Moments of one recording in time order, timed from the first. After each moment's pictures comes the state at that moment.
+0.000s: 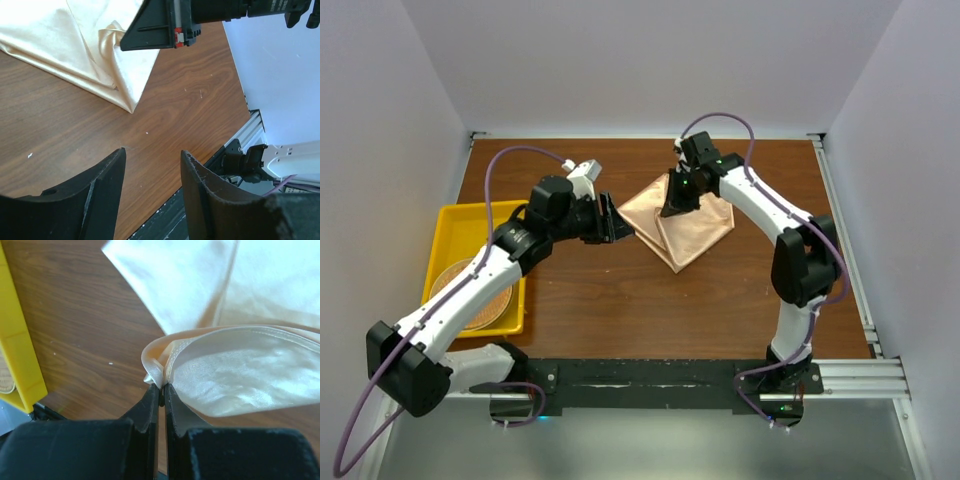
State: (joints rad) left arm -0.56 1.16 1.03 -0.37 0.31 -0.62; right arm 0.44 1.86 1.59 -0.74 -0.24 0.50
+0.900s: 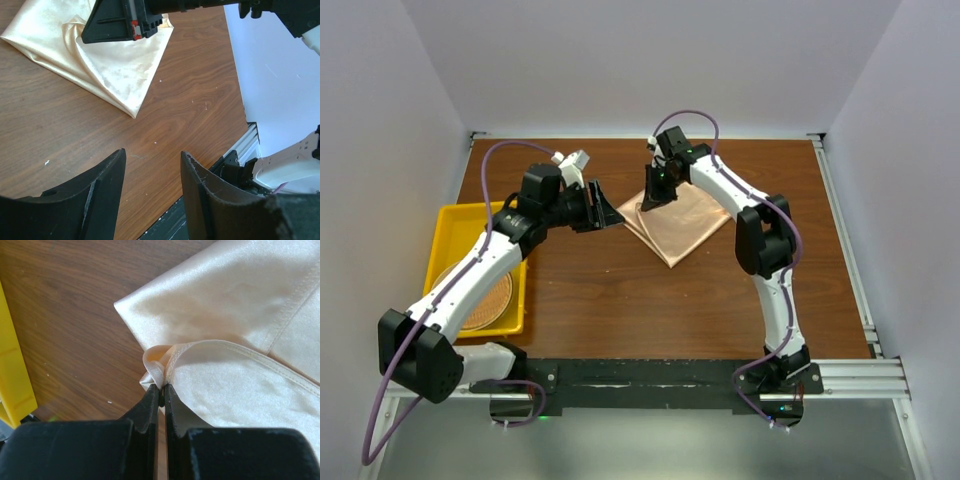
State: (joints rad) left arm -0.41 1.26 1.07 -0.35 0.43 -0.62; right arm 0.48 2.26 2.01 -0.80 -0.32 0.40
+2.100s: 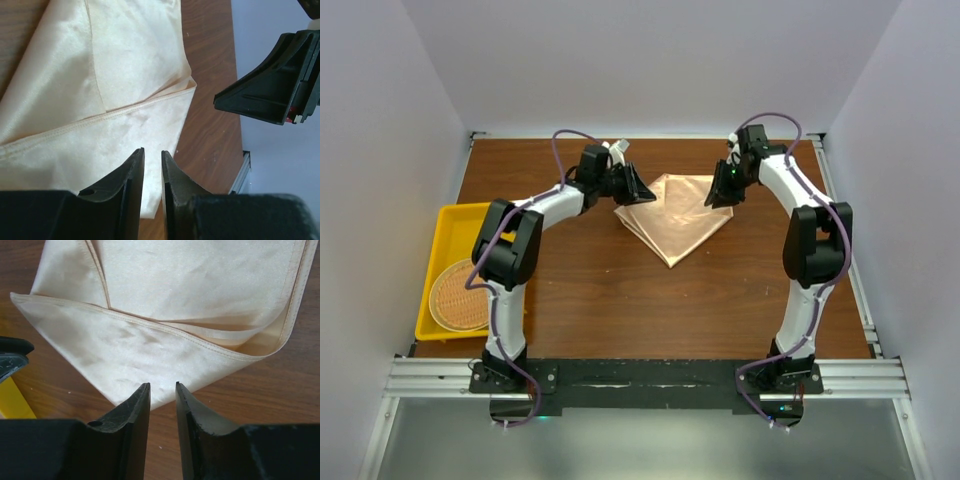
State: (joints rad) left arm -0.39 2.06 1.42 0.09 0.59 -0.74; right arm 0.13 2.00 1.68 -0.81 -0.32 0.36
